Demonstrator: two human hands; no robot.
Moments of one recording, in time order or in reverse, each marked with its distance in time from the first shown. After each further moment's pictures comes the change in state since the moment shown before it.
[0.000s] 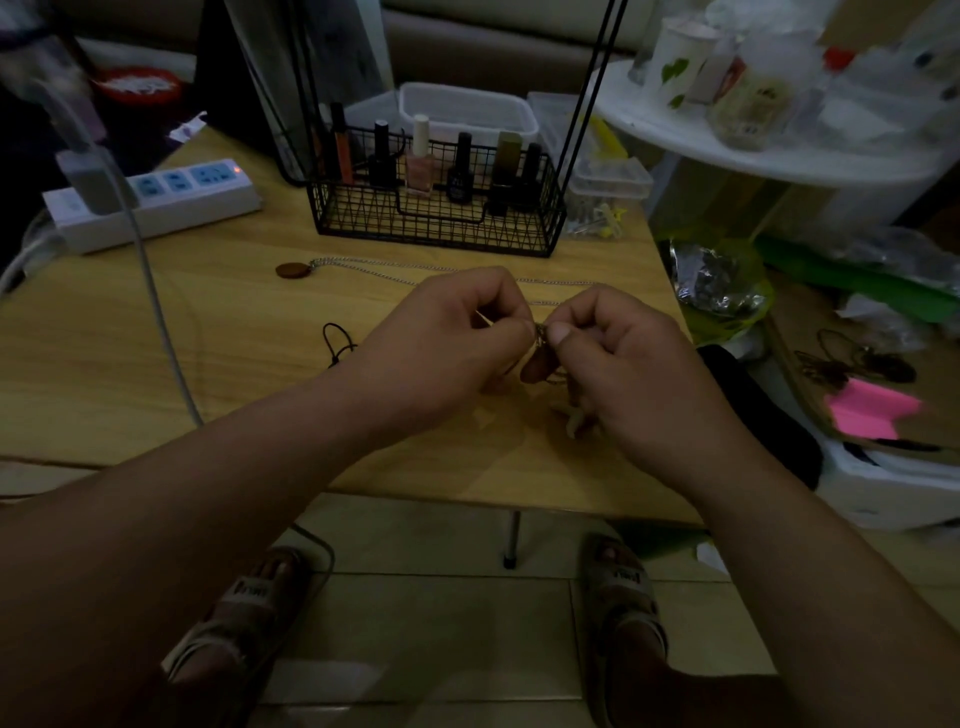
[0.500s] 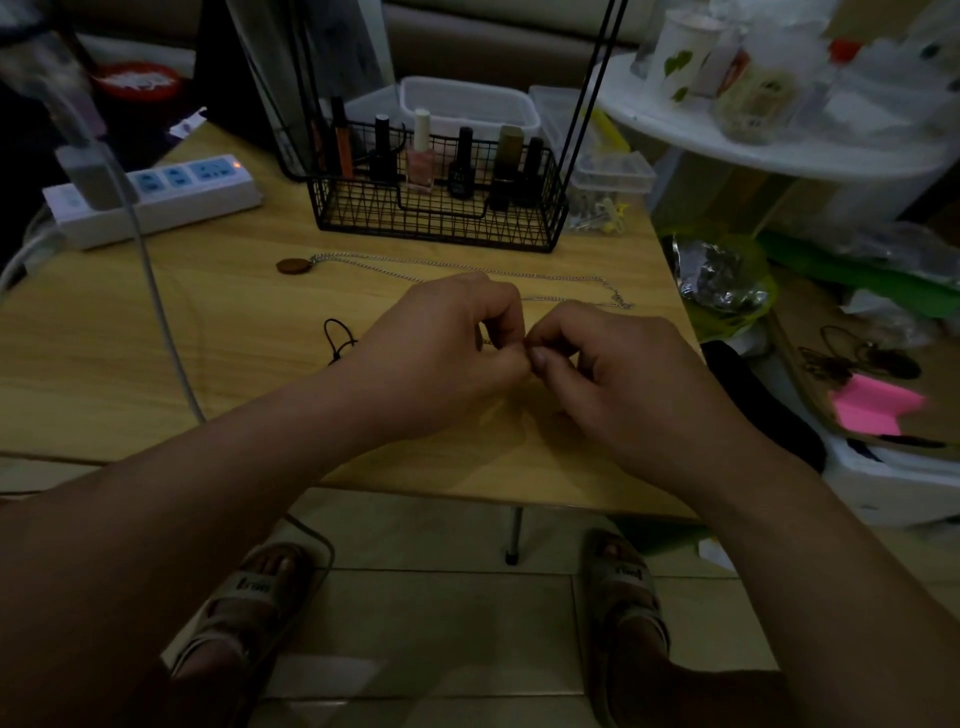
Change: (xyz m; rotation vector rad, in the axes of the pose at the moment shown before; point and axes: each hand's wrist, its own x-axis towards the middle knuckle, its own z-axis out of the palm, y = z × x) left_hand 0.002 -0.010 -0.004 0.403 -0.013 0.131; right_hand 0.002 0.012 -0.003 -0.542 -0.053 -0.332
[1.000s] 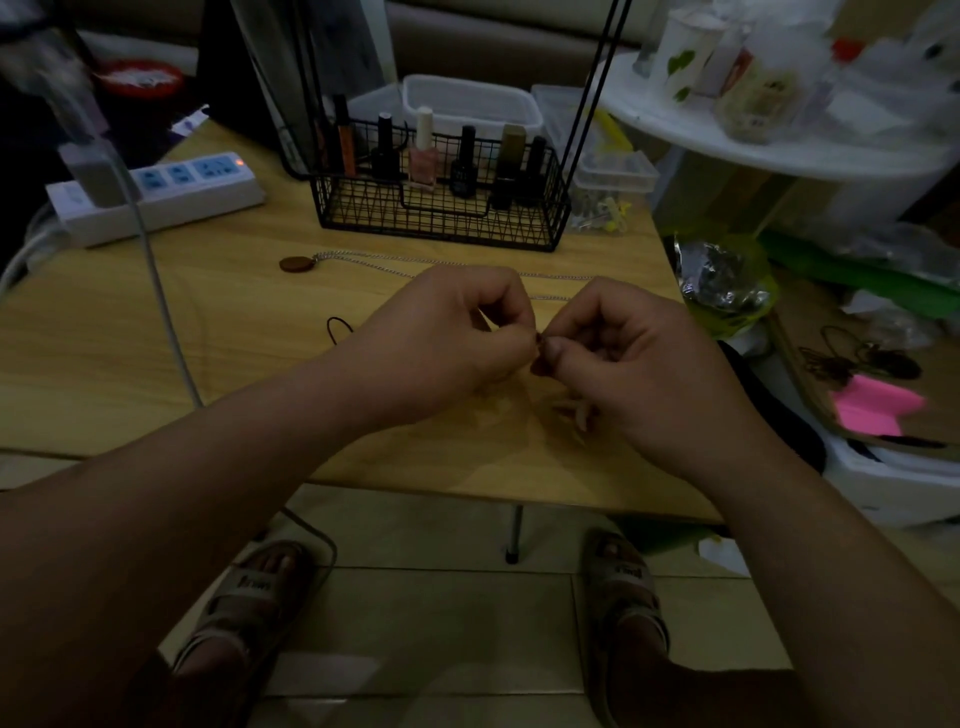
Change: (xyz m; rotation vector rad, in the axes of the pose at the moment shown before) left_hand -0.001 0.005 -0.008 -0.305 -0.070 -0.101; right_hand 0.000 0.000 -0.004 0.517 0.066 0.135
